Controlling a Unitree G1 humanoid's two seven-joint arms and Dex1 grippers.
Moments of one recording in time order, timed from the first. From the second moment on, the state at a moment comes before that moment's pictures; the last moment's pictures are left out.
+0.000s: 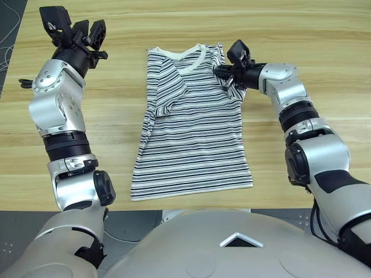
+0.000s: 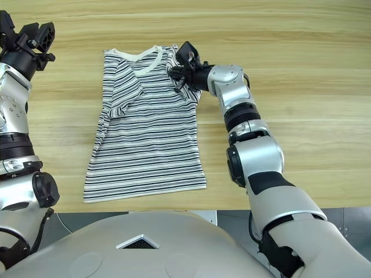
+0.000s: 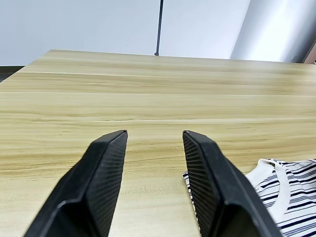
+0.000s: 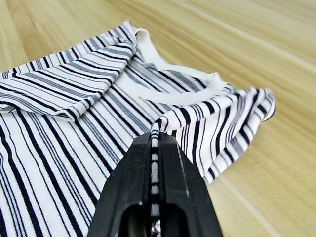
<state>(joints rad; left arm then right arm) -0.43 0.46 0.28 0.28 -0.33 0.43 -0.37 -0.80 -0.12 0.13 1.05 -0.07 0.01 0.81</state>
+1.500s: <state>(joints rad) -0.44 0.45 0.27 0.36 -0.31 0.41 -0.37 -0.67 -0.33 0.23 1.09 -0.23 -0.32 0.63</state>
